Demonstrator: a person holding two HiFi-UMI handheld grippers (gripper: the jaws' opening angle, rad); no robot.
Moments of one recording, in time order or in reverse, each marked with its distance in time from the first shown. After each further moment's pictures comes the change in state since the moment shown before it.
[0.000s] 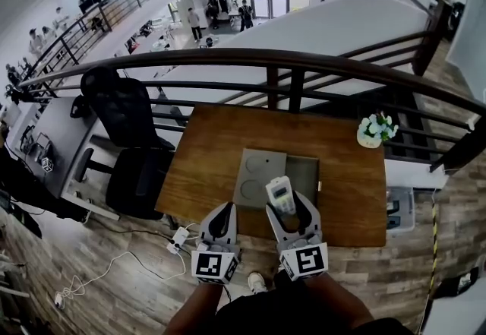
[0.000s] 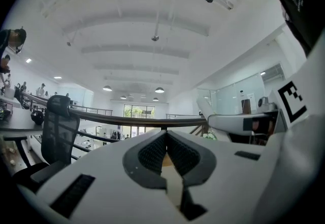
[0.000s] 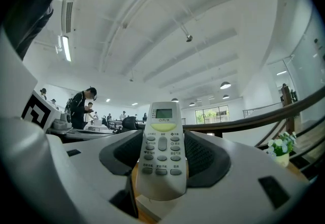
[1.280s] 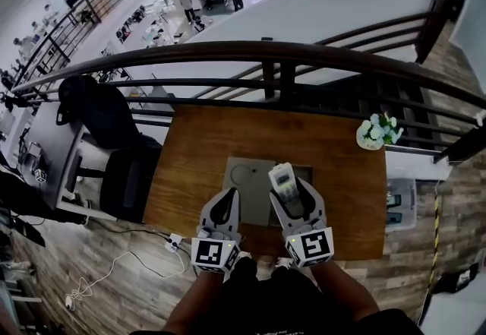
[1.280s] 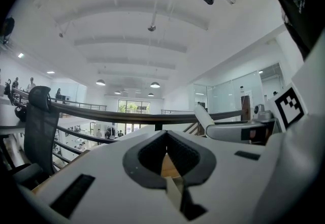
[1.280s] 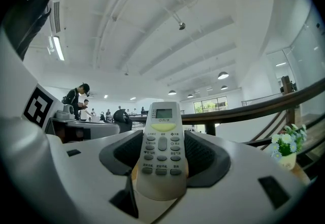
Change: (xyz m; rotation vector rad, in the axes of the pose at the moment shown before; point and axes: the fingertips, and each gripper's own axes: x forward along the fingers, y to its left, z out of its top) left arm 0.145 -0.004 -0.022 -0.001 0.058 -0.060; right arm 0.079 -0.119 -0.047 0.052 0.095 -0.006
